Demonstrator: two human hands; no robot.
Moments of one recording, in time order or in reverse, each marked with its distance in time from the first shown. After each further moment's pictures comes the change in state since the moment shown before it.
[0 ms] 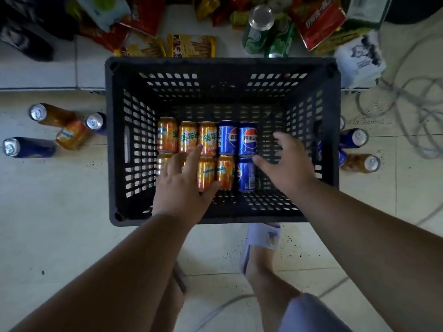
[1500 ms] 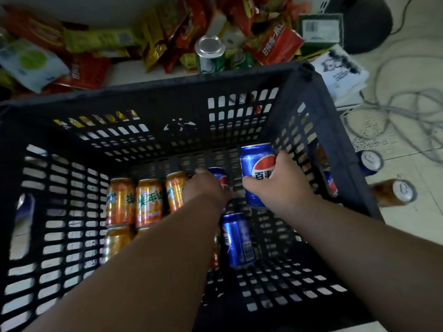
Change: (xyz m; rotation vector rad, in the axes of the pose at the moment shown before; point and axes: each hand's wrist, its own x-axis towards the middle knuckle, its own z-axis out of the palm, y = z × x) left_hand 0.225 0.051 0.167 0.250 -0.027 -0.144; right_hand 0.094 0.055 0.042 0.232 0.223 0.059
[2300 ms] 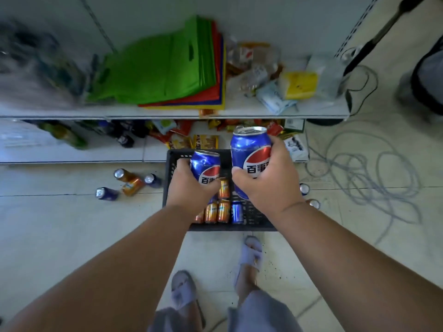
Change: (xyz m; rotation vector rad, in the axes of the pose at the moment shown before) left_hand -0.399 -0.064 -0.409 -0.845 0.215 0.007; right_hand -0.300 -0.333 -0.288 0.182 -0.001 -0.383
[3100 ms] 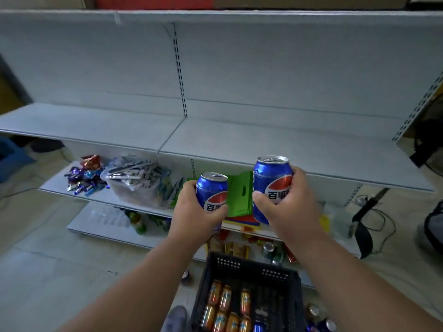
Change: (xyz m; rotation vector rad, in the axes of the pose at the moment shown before) left_hand -0.101 0.167 -0.250 -0.199 0.398 0.380; right_hand -0.015 -0.279 -0.077 0.066 0.118 -0.456
